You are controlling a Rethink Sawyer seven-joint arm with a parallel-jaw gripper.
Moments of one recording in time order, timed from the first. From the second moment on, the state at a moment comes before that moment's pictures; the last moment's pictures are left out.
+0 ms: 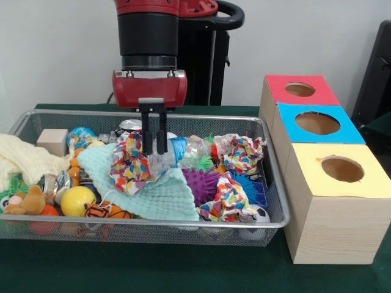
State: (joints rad) arm -0.66 -0.74 0.42 1.76 -0.53 0.22 1.67
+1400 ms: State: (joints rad) arm -0.55 -0.76 0.36 1.80 -0.52 0.21 1.67
